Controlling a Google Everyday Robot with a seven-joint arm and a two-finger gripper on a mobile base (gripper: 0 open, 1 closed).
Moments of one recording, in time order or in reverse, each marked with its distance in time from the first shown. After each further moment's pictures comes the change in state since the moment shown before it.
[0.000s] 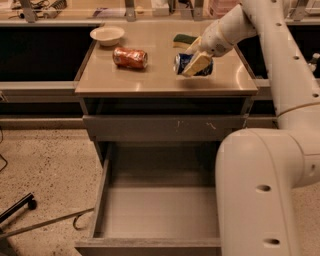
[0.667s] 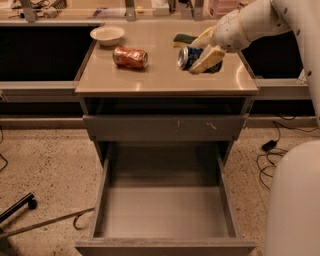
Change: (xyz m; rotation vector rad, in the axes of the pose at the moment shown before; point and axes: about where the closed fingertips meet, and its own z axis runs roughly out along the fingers) arm -0.034 0.034 -0.056 0.051 -0.148 -0.103
